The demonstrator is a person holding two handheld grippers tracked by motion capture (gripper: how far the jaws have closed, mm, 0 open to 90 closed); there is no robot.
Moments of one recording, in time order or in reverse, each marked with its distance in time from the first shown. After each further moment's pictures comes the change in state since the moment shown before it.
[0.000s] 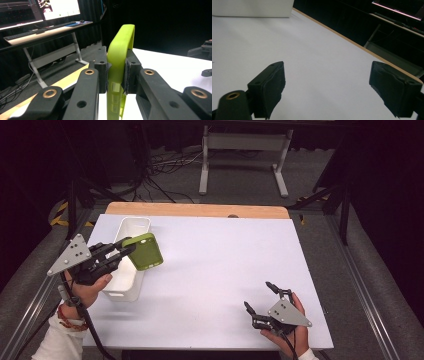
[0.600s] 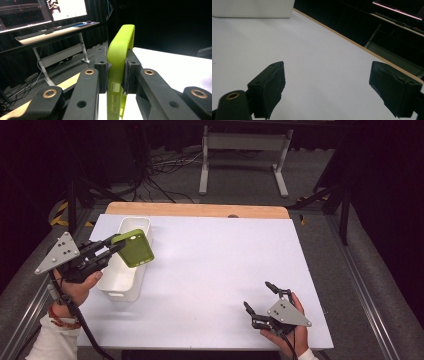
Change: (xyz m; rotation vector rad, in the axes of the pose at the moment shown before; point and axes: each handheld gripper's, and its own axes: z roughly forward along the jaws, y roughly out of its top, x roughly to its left) left arm 0.016 -0.001 -0.016 0.000 0.044 0.005; right arm 0.000 0.001 0.001 -0.002 0.003 0.004
